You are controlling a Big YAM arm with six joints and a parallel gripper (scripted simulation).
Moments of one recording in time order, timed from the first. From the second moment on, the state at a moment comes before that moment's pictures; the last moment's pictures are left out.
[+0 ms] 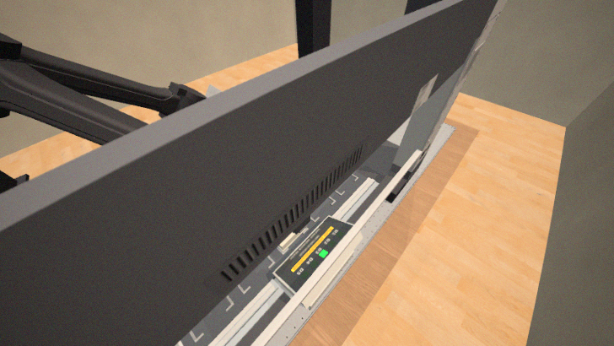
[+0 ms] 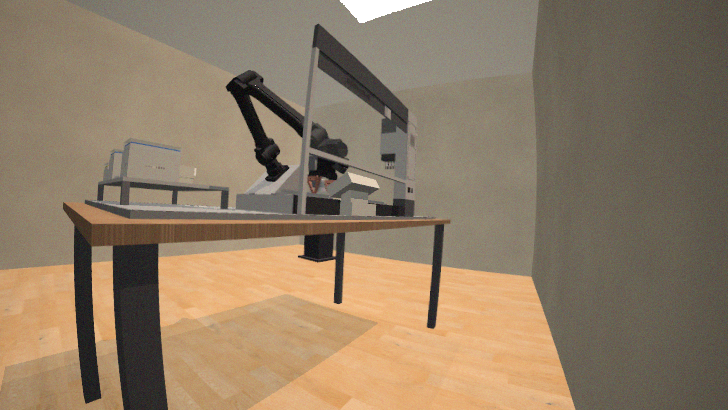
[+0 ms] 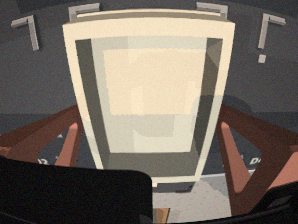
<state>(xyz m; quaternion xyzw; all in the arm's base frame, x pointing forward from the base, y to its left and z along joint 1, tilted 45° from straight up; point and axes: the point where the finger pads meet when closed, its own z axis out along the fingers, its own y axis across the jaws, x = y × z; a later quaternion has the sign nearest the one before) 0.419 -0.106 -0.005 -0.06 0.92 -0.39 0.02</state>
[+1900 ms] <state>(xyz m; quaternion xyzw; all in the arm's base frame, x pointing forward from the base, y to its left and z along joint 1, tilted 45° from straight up) 0.409 -0.047 0.052 -0.06 0.92 -0.39 0.01</state>
